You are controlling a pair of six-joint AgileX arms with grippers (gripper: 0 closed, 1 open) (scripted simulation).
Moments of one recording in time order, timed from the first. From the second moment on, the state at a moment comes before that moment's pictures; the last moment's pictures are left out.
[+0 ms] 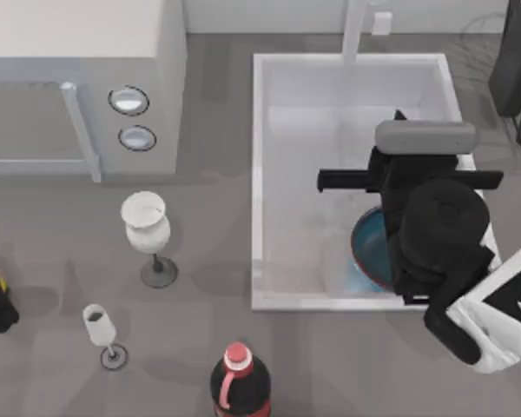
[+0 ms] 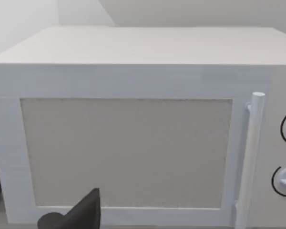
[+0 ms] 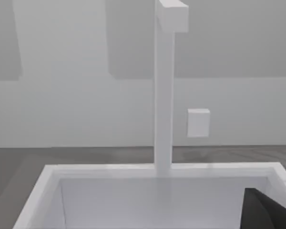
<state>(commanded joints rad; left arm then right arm) 0.00 0.00 0.00 0.00 0.00 0.00 0.65 2.03 0.65 1.38 0.69 0.02</state>
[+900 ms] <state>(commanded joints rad) 0.00 0.00 0.00 0.00 0.00 0.00 0.65 2.23 0.61 1.61 0.68 0.02</state>
